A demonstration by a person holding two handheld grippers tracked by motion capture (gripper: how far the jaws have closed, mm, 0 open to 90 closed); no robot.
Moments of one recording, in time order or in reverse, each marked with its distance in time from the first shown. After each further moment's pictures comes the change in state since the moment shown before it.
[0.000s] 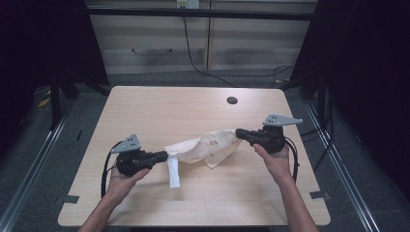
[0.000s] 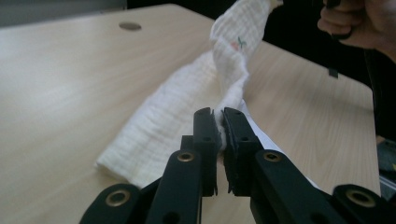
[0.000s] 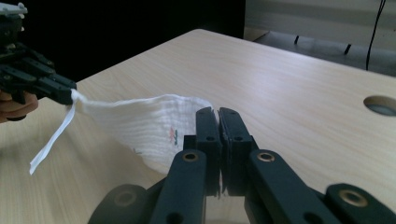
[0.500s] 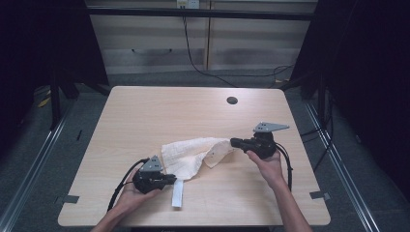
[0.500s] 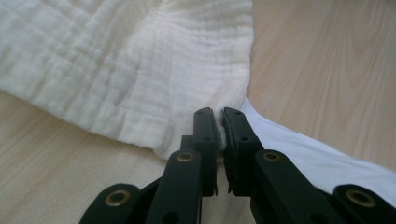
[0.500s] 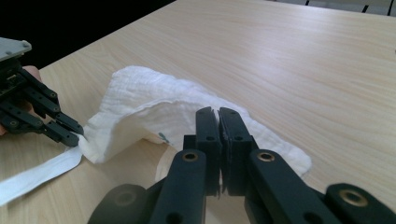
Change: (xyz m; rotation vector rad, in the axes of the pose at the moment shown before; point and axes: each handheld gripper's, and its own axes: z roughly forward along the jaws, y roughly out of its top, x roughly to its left) left arm -0.016 -0.063 0.045 0.321 -0.020 0.074; right arm -0.009 -0.034 0.027 0.095 0.013 0.049
